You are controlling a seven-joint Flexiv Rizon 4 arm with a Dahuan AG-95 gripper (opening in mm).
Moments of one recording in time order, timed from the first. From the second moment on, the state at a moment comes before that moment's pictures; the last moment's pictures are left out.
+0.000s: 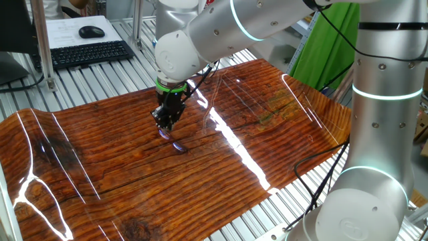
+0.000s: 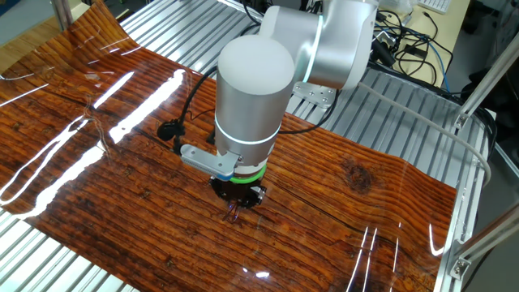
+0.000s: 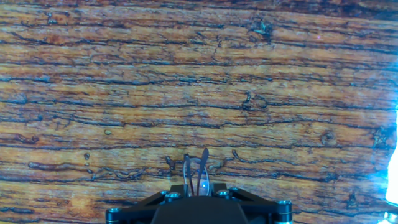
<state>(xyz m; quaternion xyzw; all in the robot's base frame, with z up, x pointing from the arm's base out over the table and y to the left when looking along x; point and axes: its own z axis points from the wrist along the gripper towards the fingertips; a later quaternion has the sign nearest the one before) 0.556 0.056 0.027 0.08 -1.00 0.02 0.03</state>
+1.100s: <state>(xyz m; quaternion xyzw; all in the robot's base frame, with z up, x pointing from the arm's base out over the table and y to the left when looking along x) 0.563 0.061 0.062 0.05 -1.00 0.01 0.04</state>
